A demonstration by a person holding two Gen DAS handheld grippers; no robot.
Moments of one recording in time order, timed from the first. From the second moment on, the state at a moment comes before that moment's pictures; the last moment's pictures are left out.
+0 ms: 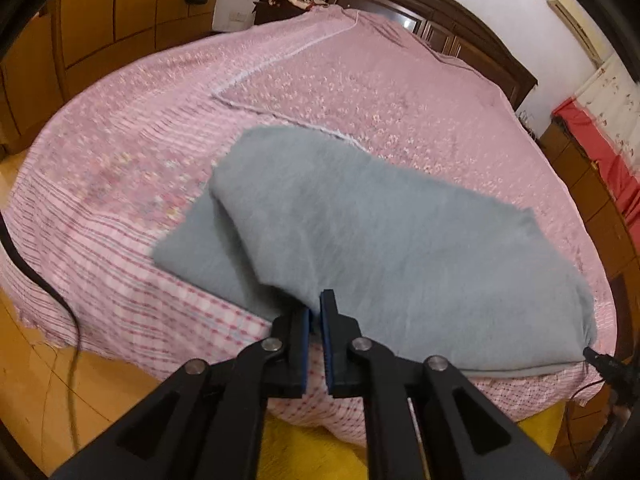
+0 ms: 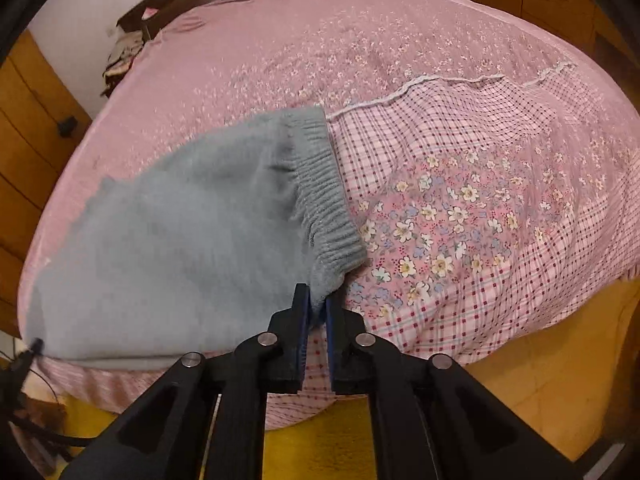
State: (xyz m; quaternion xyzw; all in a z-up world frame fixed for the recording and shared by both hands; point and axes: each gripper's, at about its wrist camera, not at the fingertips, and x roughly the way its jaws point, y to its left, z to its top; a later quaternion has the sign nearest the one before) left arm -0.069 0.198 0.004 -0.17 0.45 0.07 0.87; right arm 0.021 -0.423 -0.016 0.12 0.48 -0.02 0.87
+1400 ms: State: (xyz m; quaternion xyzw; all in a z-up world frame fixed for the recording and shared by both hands) left arm -0.014 0.191 0.006 -0.21 0.39 0.01 0.90; right arm 0.051 -0.314 -0.018 0.00 0.48 0.04 0.88
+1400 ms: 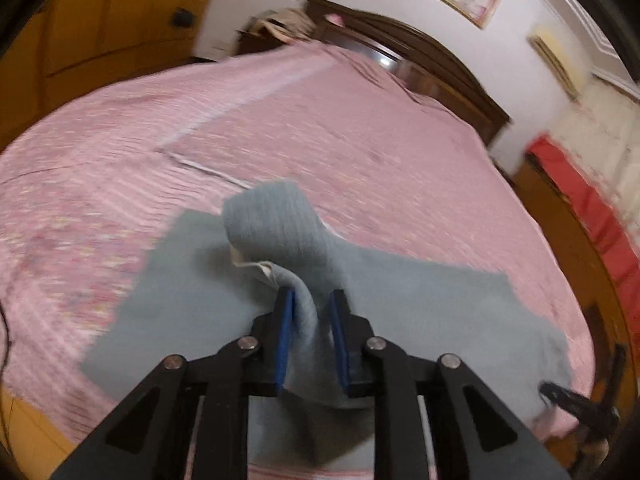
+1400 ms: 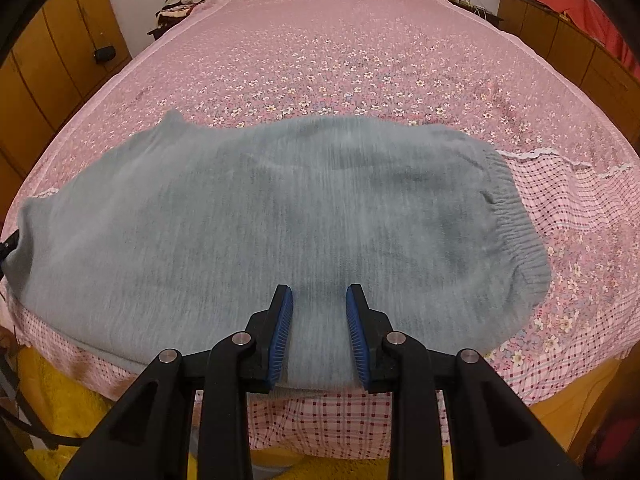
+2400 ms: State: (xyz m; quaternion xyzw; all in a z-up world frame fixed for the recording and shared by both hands) left arm -0.027 0.195 -0.018 -0.19 0.39 0.09 0.90; right arm 0.048 -0.319 -0.022 0.02 0.48 0.05 0.88
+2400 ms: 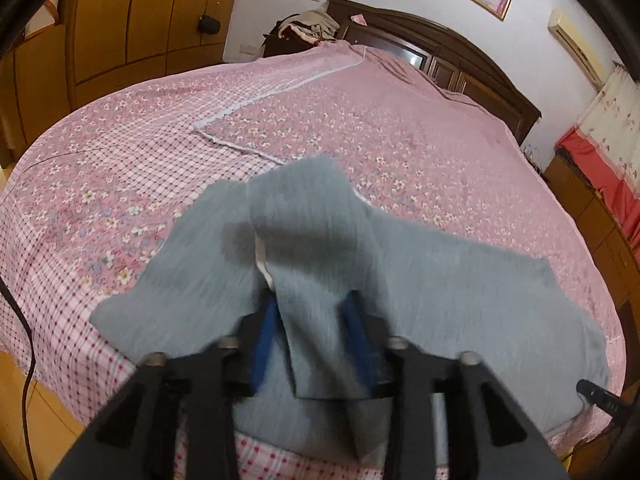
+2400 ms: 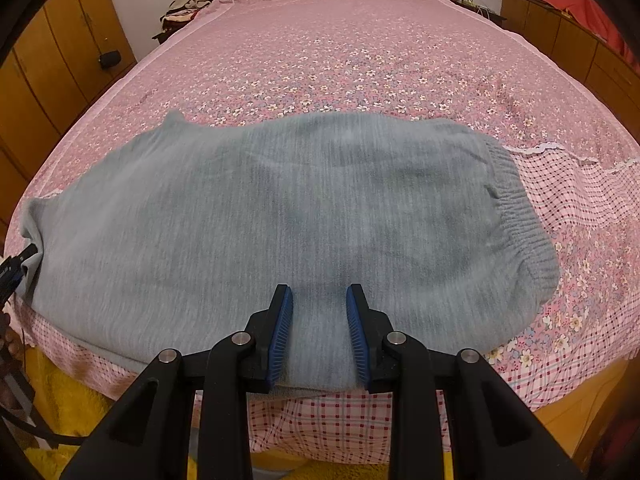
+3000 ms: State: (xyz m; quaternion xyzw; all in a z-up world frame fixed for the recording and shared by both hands) left arm -0.051 0.216 0.031 -0.06 0.39 0.10 0.91; right arm 0.050 -0.319 -0.020 0.01 0.48 0.05 0.88
